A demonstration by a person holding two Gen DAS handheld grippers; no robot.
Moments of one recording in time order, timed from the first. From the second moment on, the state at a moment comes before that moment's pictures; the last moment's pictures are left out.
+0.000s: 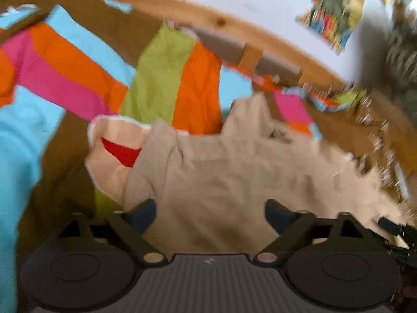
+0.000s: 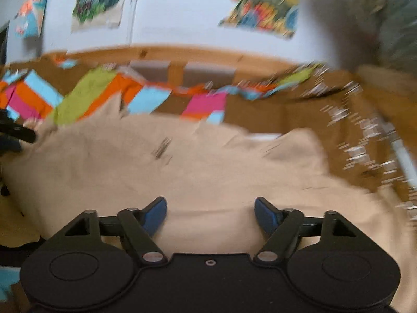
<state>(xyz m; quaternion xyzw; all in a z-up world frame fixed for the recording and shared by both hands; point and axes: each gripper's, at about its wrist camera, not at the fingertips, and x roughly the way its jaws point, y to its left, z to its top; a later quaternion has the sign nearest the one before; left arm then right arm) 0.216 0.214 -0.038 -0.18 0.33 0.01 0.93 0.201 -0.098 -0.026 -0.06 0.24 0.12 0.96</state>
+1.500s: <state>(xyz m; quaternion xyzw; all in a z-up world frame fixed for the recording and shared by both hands) 0.165 0.183 -0.086 -0.23 0.32 0.01 0.92 0.204 -0.090 -0.066 -0.06 0.28 0.13 0.95</state>
